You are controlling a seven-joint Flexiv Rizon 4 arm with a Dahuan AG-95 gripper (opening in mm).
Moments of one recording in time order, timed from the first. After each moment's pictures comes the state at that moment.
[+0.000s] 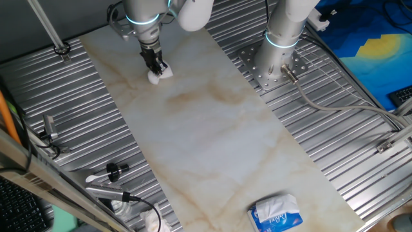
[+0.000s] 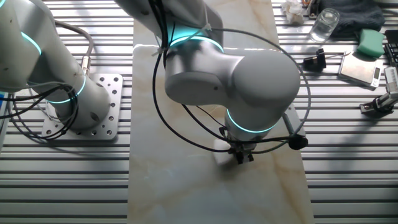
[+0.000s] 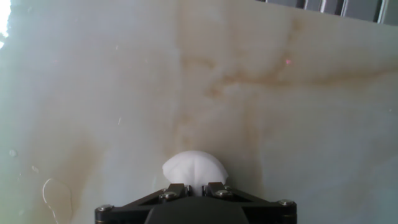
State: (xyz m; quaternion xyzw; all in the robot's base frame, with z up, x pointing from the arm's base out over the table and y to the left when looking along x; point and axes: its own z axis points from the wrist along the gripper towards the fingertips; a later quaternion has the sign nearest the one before) arm 0.463 -0.146 0.026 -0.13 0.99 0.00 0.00
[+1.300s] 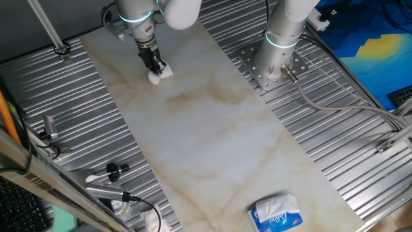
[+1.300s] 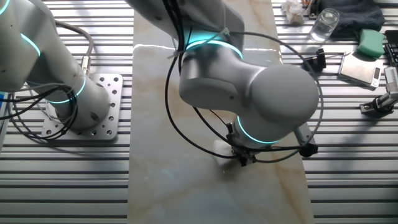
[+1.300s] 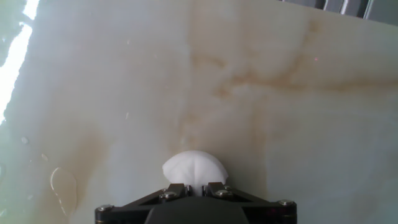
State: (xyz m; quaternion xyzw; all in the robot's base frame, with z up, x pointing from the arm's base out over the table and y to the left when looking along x) arm 0.463 -0.146 0.025 -0.16 0.99 0.03 -0.02
